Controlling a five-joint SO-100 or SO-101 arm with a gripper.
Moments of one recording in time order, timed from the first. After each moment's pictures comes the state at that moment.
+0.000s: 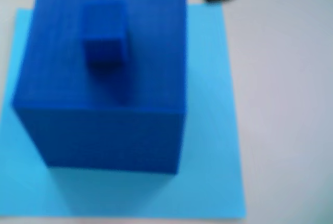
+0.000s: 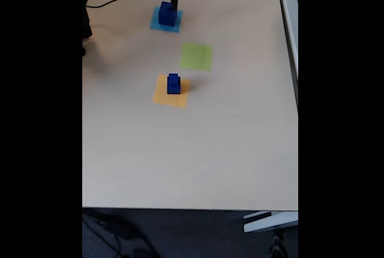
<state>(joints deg) -19.7 63.8 50.5 93.1 116.6</state>
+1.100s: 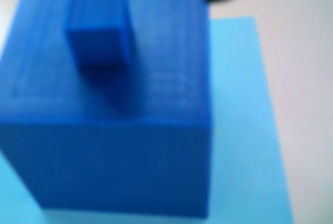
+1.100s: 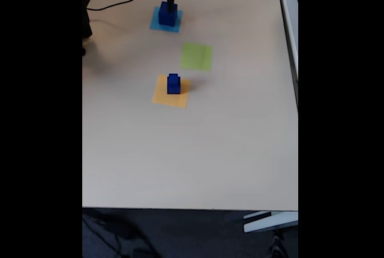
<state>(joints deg) -20.0 56.6 46.7 97.0 116.5</state>
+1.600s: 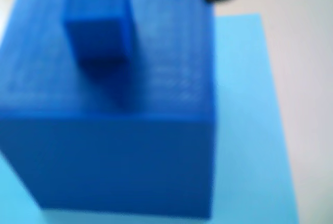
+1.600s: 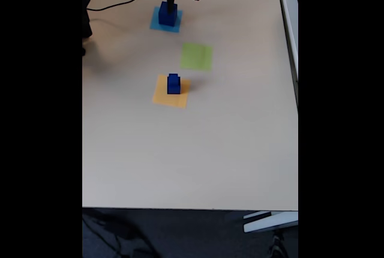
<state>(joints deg) -20.0 56.1 46.7 97.0 116.2</state>
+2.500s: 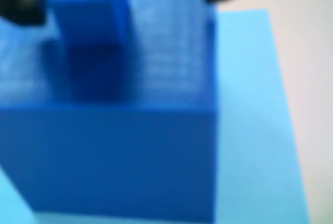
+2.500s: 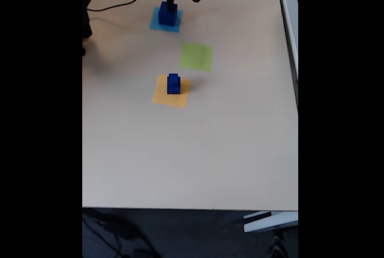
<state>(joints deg) -20.4 54.5 46.7 97.0 115.8</state>
